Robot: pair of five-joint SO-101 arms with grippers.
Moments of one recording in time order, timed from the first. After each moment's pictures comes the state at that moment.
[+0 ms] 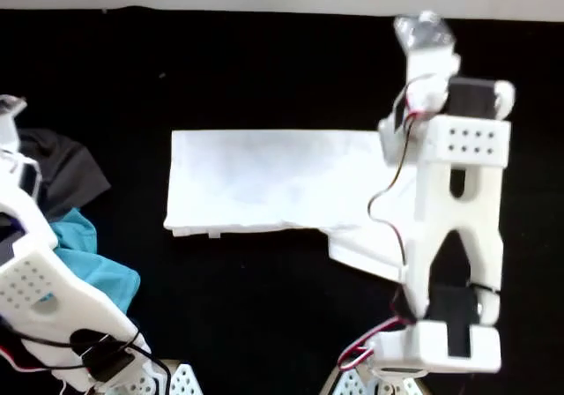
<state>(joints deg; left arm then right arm) -47.8 29.8 -23.0 93.1 -34.7 -0.8 -4.8 -7.1 93.9 15.3</state>
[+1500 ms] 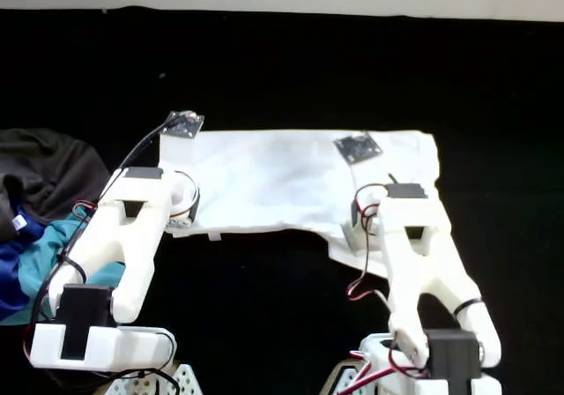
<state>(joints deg) -5.0 -2.0 44.3 40.9 -10.9 -7.0 -18.2 47.1 60.0 22.5</state>
